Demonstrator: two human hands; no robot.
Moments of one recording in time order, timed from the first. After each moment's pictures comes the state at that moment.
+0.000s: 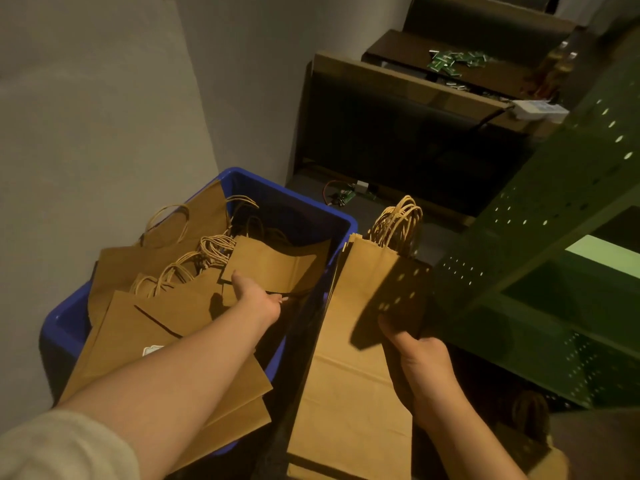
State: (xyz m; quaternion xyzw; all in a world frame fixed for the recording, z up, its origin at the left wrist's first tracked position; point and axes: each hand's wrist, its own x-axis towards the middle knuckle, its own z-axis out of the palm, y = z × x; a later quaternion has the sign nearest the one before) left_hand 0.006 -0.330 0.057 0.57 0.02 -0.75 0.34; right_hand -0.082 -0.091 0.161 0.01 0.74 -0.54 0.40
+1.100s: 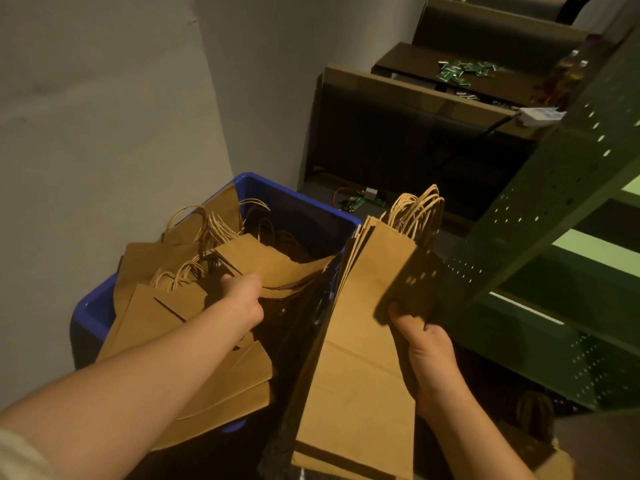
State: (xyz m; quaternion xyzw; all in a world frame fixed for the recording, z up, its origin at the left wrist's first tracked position) left_hand 0.046 -0.334 0.079 0.66 -0.23 -0.66 0.26; right_hand -0.075 -0.082 0.180 -0.04 0.68 -0.61 0.40
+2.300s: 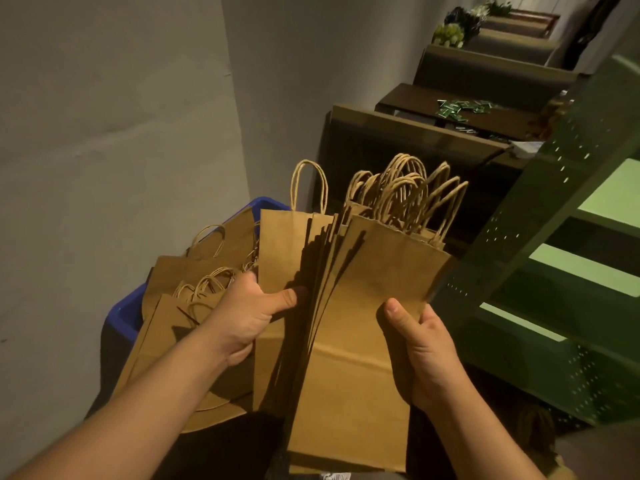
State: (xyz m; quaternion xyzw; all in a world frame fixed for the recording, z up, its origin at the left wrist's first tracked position) left_hand 0.112 -0.243 0.219 0.40 -0.55 -0.69 0.24; right_hand -0.056 -0.082 0.215 -0.15 0.58 -0.68 0.42
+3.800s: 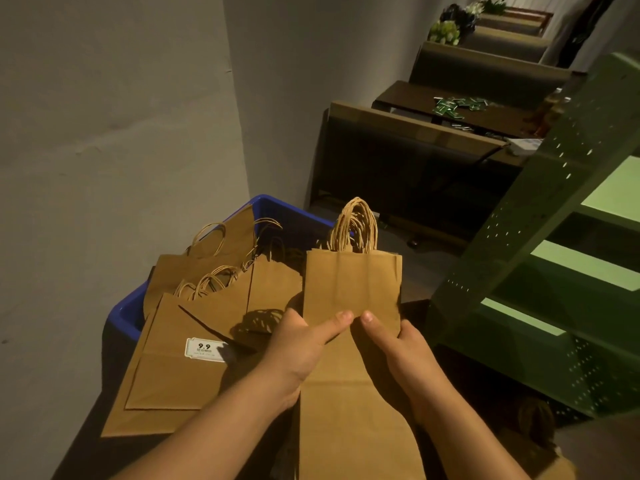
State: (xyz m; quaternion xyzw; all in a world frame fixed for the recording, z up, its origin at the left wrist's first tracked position) left_hand 0.086 -0.188 0.196 0.47 -0.48 -0.72 0.18; right_hand -0.040 -0.085 0.199 -0.19 0.76 -0.46 0.41
